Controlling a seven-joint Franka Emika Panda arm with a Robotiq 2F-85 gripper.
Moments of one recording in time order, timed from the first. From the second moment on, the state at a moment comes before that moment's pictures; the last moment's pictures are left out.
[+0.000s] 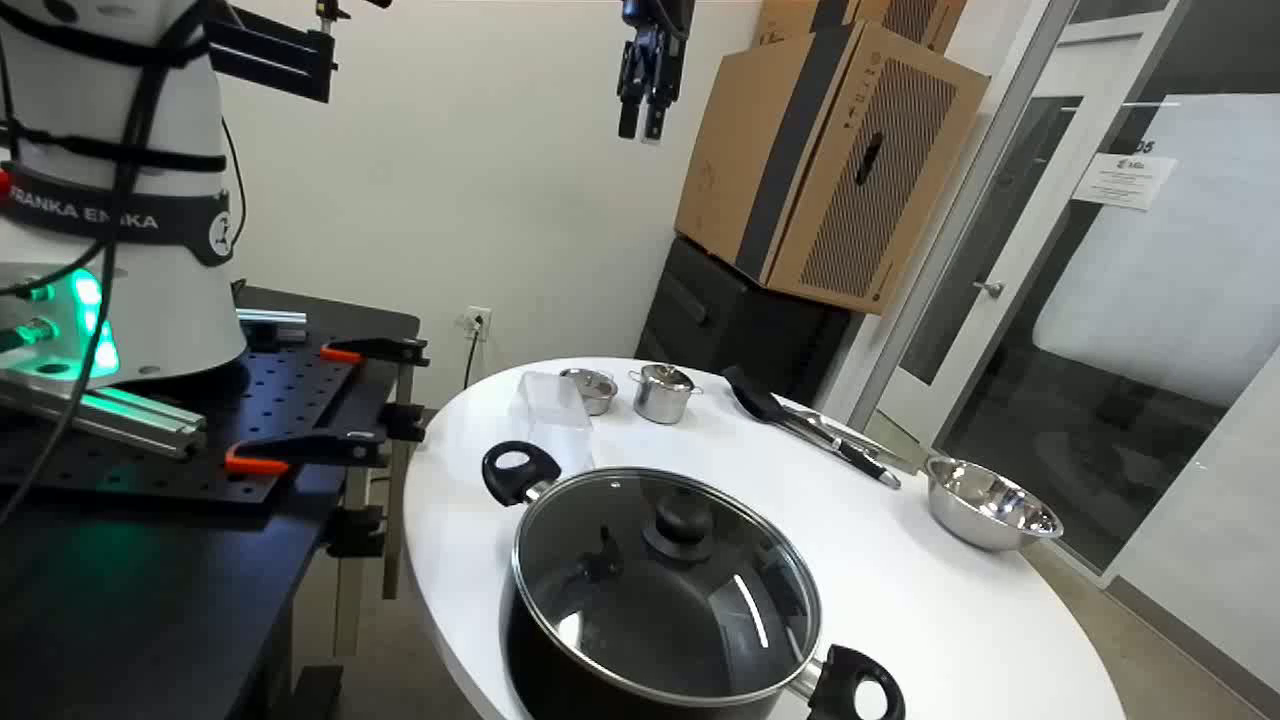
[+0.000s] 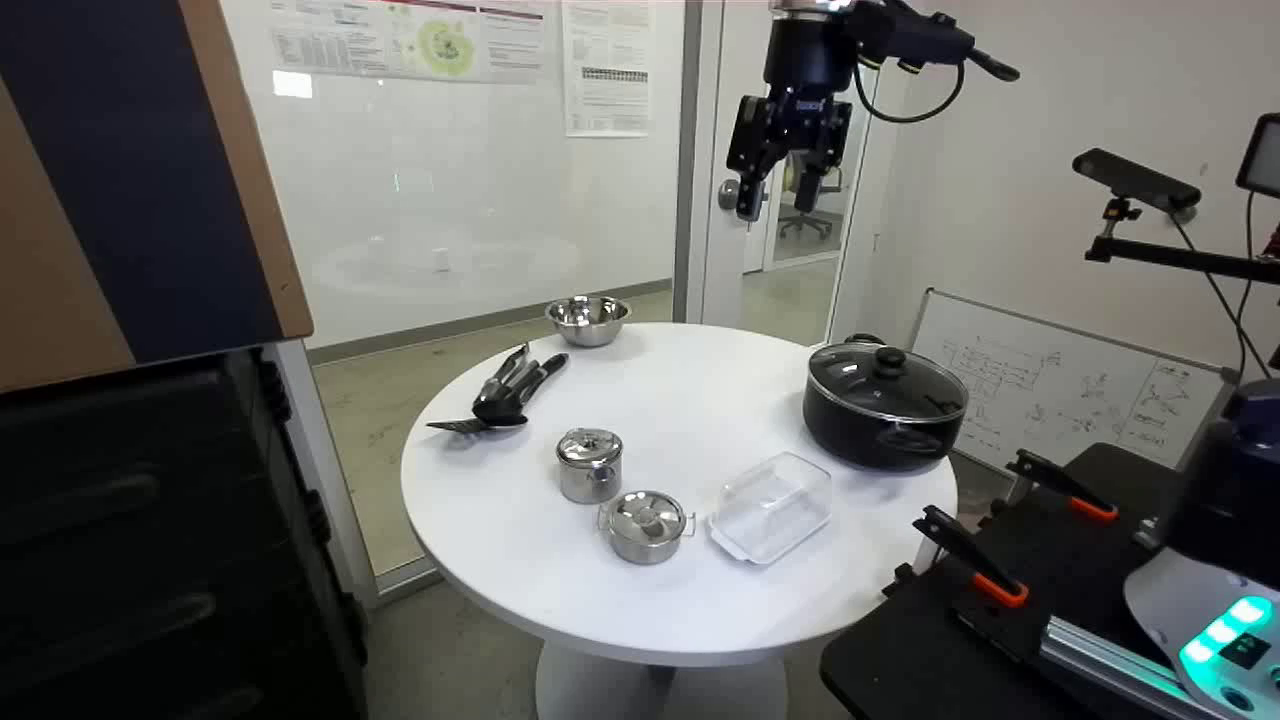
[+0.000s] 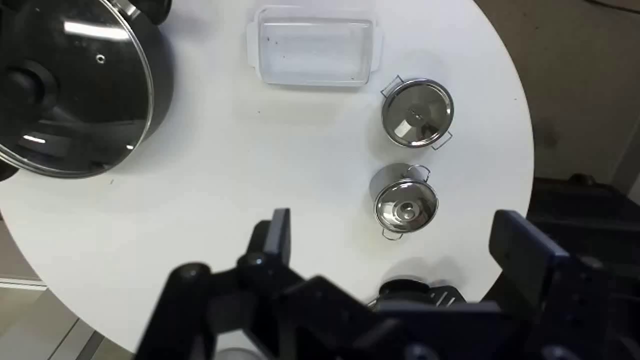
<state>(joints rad) 0.13 -0.43 0.22 -2.52 0.06 2.22 0.18</state>
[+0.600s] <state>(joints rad) 0.17 -0.36 0.21 -2.51 -0.01 2.22 -0.05</state>
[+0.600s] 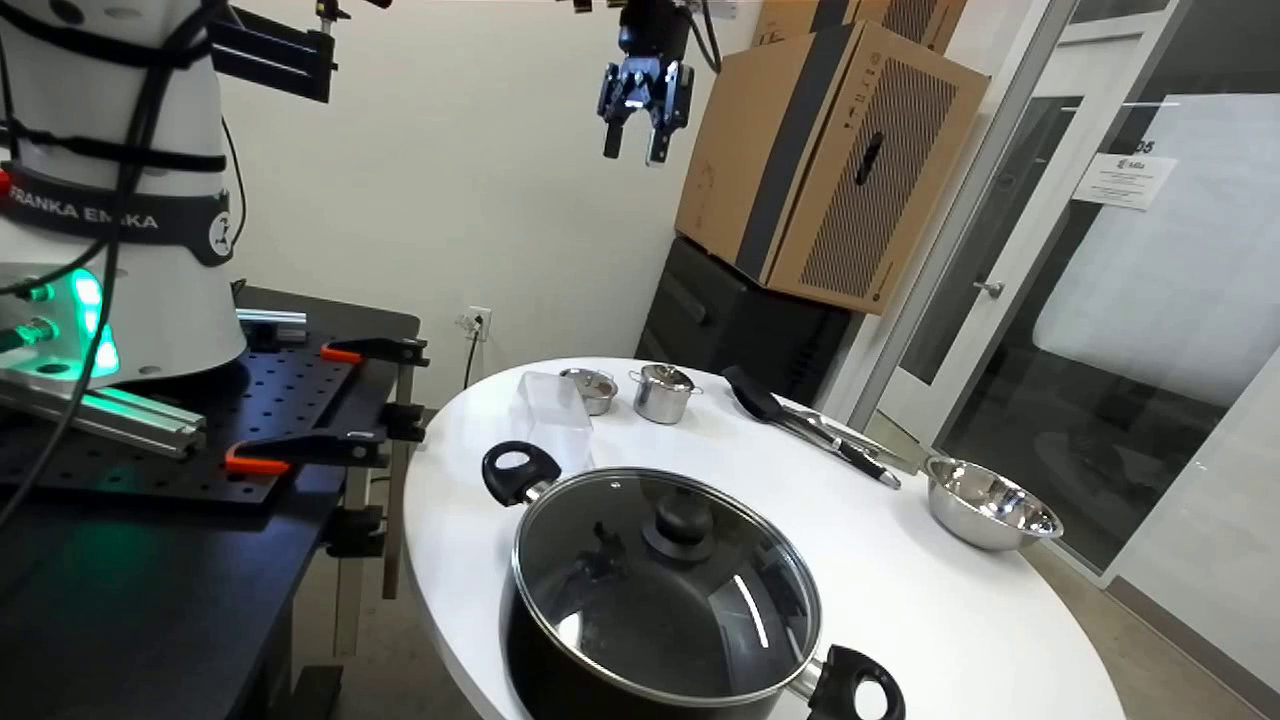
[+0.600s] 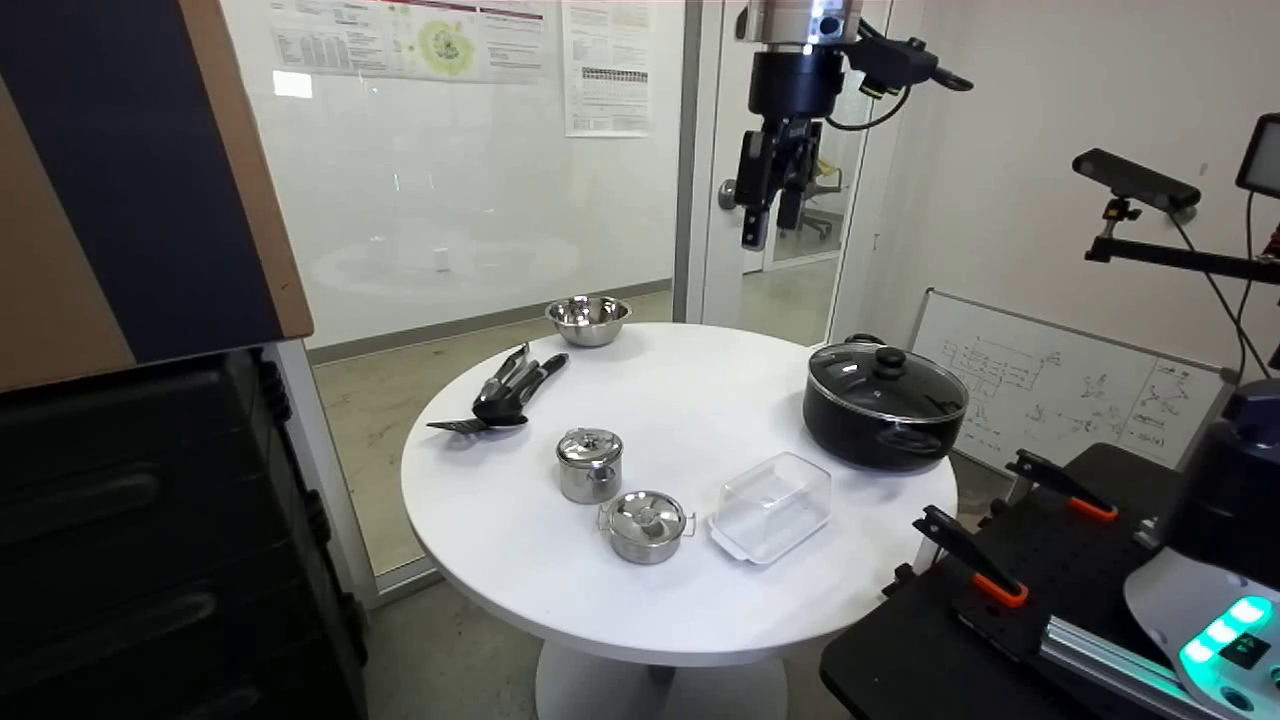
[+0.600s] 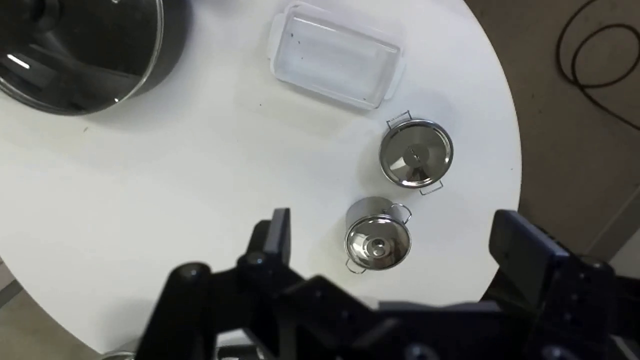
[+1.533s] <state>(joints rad) 0.23 0.07 0.24 -2.40 -0.27 2.33 -0.26</state>
